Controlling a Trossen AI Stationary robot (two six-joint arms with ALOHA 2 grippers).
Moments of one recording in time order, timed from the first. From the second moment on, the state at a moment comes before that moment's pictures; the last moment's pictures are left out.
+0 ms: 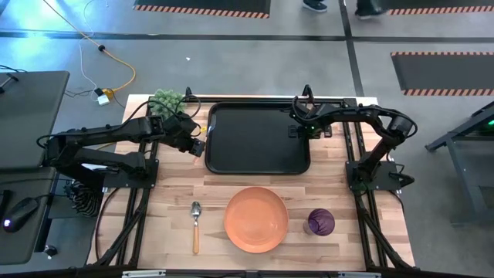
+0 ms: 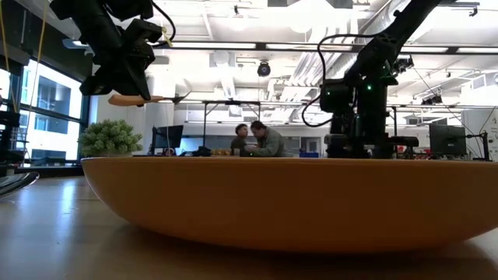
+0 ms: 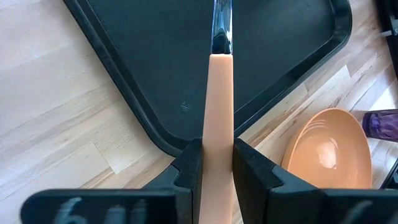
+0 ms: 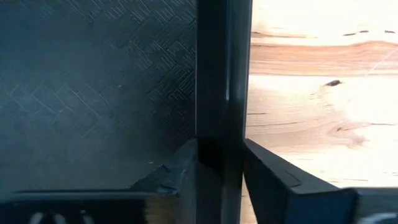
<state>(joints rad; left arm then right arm) 0.31 1.00 0.76 -0.71 0.09 -0.81 -0.63 1.66 0.87 -0.67 0.09 0.92</state>
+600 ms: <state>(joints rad) 0.31 1.00 0.76 -0.71 0.07 -0.86 -0.63 1.59 0.95 -0.77 0.13 0.92</state>
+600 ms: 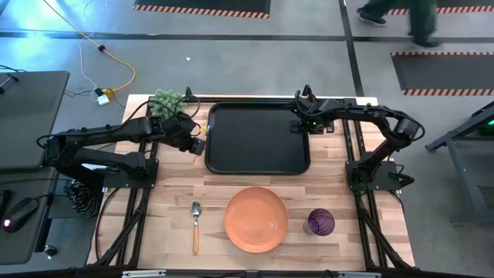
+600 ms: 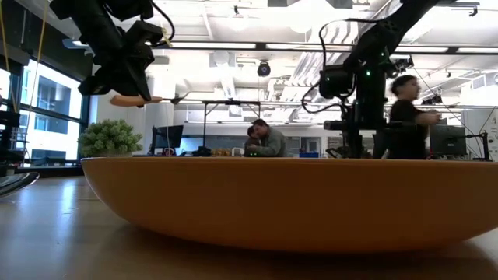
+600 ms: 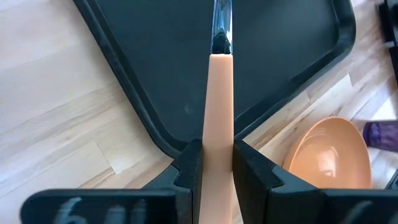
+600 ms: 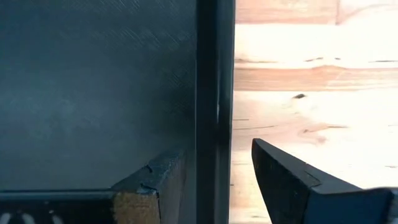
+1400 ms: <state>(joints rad) 0.31 1.01 0.77 -0.46 -0.04 -1.13 -0.63 1.58 1.45 -1.10 0.22 0.56</state>
